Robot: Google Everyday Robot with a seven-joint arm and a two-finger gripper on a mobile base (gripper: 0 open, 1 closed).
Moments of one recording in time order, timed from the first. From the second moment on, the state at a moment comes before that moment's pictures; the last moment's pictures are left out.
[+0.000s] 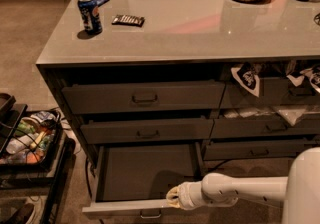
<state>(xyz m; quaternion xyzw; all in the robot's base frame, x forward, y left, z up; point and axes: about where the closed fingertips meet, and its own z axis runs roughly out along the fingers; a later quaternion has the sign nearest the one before) 0.449 -0.052 0.285 -0.71 0.62 0.15 0.31</state>
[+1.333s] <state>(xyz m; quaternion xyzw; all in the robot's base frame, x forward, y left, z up) 0.422 -0.082 0.218 -0.71 0.64 0.15 0.27</state>
